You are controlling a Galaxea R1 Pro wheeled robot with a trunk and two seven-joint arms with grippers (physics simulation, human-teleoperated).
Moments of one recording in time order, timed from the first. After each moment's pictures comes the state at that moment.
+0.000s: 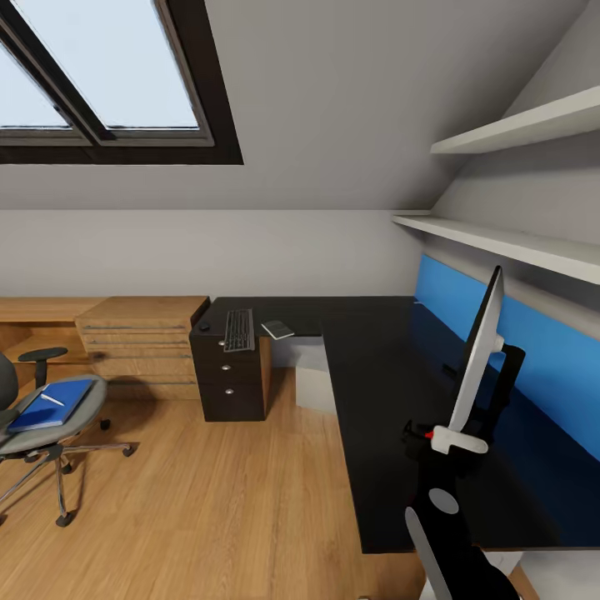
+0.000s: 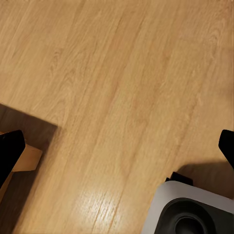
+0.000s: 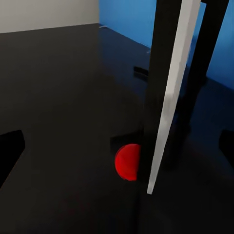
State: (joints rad) left arm 0.02 0.03 -0.31 -0.10 0.50 -0.63 0.32; right arm -0.21 0.05 0.11 -1.47 -0.09 0.25 -0.61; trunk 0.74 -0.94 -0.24
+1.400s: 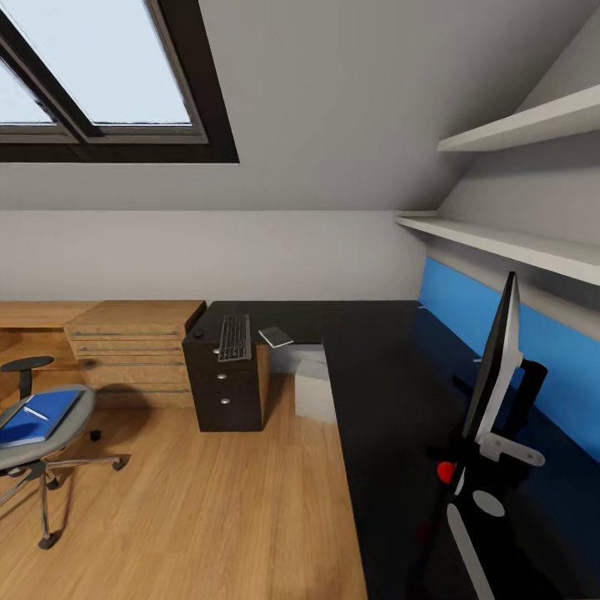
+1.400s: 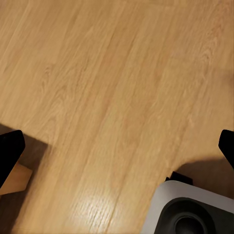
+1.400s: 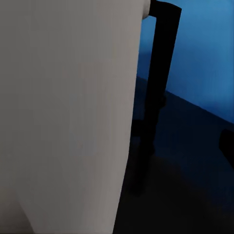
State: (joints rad) left arm 0.02 0.03 -0.31 -0.10 0.50 -0.63 0.32; right arm -0.21 -0.03 -0.05 -1.44 -0.10 0.21 -0.61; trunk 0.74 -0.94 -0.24
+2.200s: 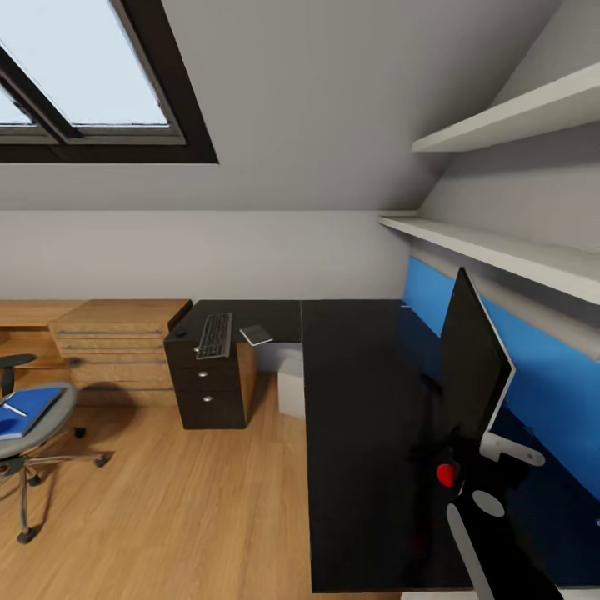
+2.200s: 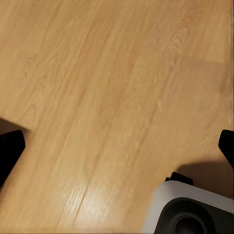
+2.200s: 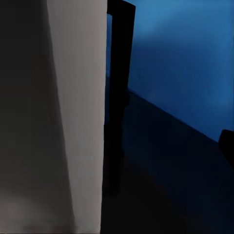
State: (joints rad) left arm 0.02 0.03 -0.31 -0.10 0.50 -0.63 0.32; right arm -0.21 -0.03 -0.05 -1.44 -0.10 0.21 -0.61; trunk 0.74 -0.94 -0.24
